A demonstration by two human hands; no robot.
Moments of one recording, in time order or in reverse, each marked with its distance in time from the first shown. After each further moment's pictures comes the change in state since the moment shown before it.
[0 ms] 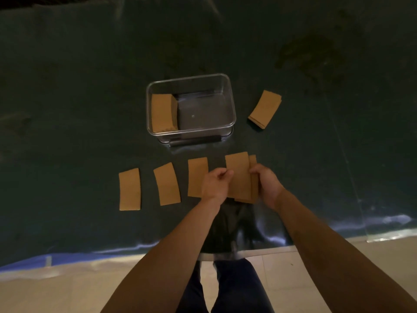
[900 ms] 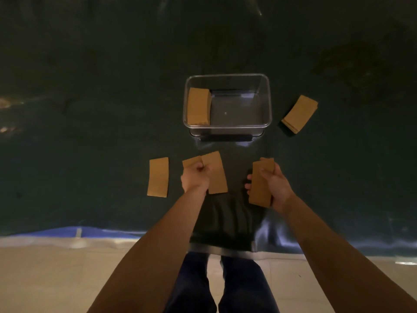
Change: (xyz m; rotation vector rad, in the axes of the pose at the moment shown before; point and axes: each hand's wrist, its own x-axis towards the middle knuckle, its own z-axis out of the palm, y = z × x) left_hand 0.023 -0.036 -0.100 0.069 0.402 -0.214; right_hand -0.007 0.012 0.046 0.023 -0.076 -0.095
